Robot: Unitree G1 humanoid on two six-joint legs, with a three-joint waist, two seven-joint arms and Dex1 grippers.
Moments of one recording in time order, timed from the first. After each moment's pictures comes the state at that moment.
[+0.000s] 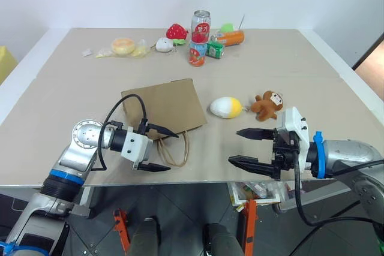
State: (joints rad) left arm -0.55 0.60 -0.22 0.22 -0.16 -0.48 -1.40; right arm -0.17 -0.90 -0.17 -0.55 0.78 0.78 0.88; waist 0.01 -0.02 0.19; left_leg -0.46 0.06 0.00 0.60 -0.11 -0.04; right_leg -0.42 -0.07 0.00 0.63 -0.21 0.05
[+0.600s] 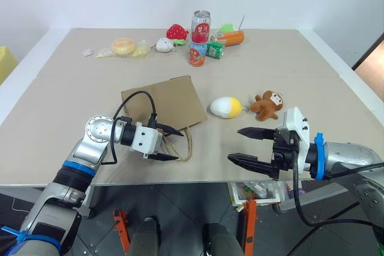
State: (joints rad) left arm -0.63 0.54 -0.25 0.34 -0.11 -0.48 -1.34; right arm -0.16 -0.88 -0.18 -0.57 0.80 0.77 0.83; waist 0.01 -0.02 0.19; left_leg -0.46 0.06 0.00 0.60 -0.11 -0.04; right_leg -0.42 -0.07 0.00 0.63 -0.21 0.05
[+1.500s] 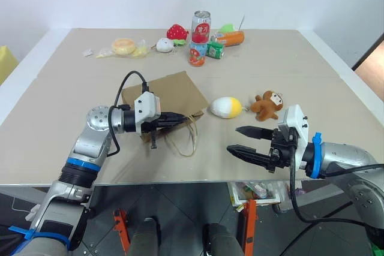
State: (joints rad) left arm -0.65 0.48 -0.15 0.21 -0.30 -0.06 -1.19; right arm -0.16 -0.82 -0.19 -0.56 0.81 0.76 0.78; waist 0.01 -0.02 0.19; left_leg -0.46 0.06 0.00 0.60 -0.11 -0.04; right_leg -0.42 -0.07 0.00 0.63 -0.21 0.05
